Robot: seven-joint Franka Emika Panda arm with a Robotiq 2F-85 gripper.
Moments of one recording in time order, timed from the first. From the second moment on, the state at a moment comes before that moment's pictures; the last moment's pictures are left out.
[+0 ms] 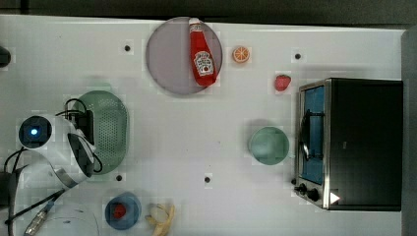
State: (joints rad) arm 0.63 0.65 0.07 -1.94 0.13 1.04 1.27
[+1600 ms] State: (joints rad) arm 0.71 0.28 -0.12 -1.93 0.08 0.59 0.89
